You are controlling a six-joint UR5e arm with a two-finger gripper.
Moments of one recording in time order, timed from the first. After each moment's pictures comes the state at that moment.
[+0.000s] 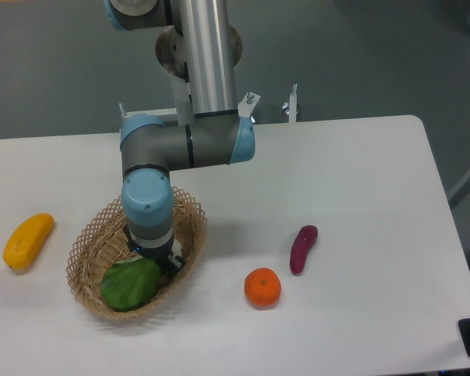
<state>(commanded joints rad) 2.11 -2.06 -1.73 -0.93 1.48 0.81</state>
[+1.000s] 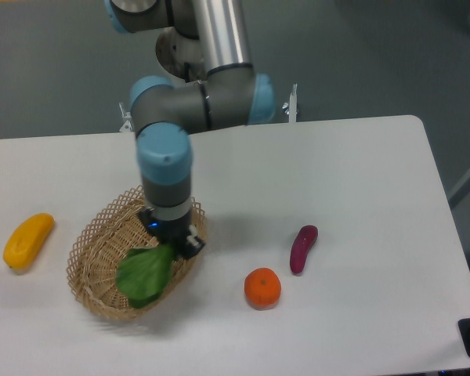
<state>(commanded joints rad) 2.29 -1.90 -1.70 -0.96 1.48 0.88</state>
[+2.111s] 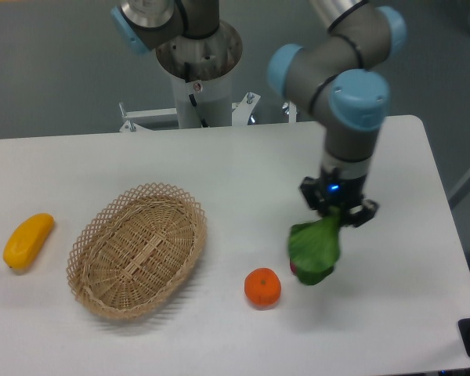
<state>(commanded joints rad) 2.73 -1.92 -1.59 -1.03 1.49 1.31</state>
